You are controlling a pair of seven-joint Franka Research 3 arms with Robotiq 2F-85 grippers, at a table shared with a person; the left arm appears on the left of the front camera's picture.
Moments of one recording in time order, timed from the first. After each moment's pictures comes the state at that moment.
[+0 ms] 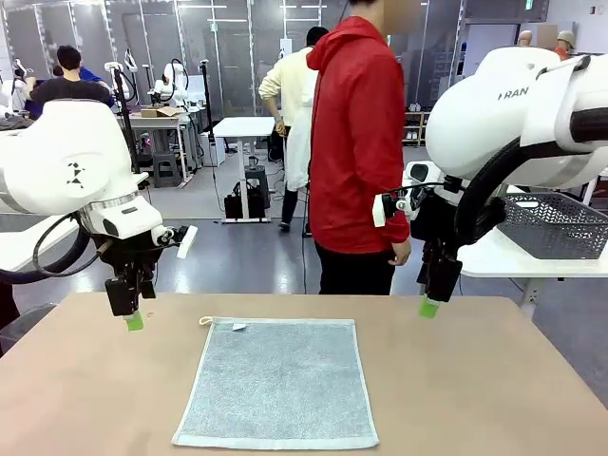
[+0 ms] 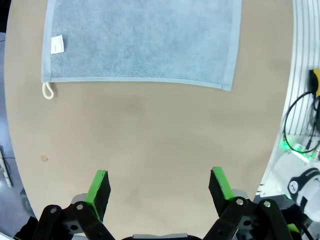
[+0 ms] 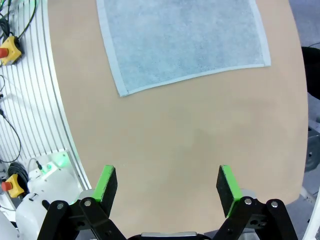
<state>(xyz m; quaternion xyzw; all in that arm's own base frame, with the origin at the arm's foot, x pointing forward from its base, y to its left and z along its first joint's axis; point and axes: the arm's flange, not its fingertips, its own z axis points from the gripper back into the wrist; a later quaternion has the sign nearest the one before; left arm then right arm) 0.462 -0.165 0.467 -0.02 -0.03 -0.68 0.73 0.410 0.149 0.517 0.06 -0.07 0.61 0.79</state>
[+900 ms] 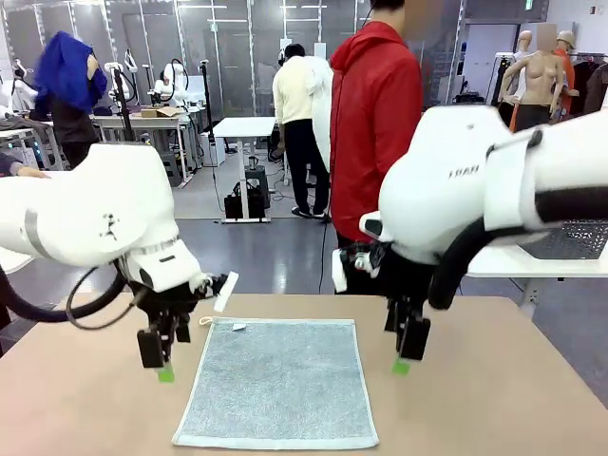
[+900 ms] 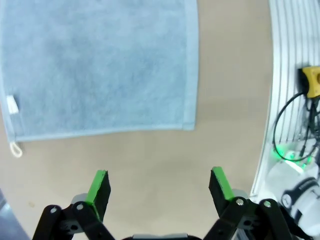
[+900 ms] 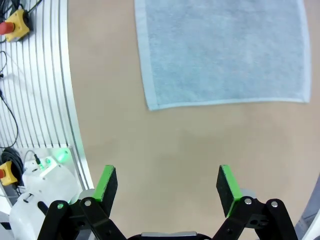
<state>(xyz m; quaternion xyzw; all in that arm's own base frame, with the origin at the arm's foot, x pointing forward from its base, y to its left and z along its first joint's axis) 0.401 -0.238 0.417 -0.03 -0.02 -0.73 0.69 0.367 0.212 0.454 0.05 -0.03 0.67 0.74</state>
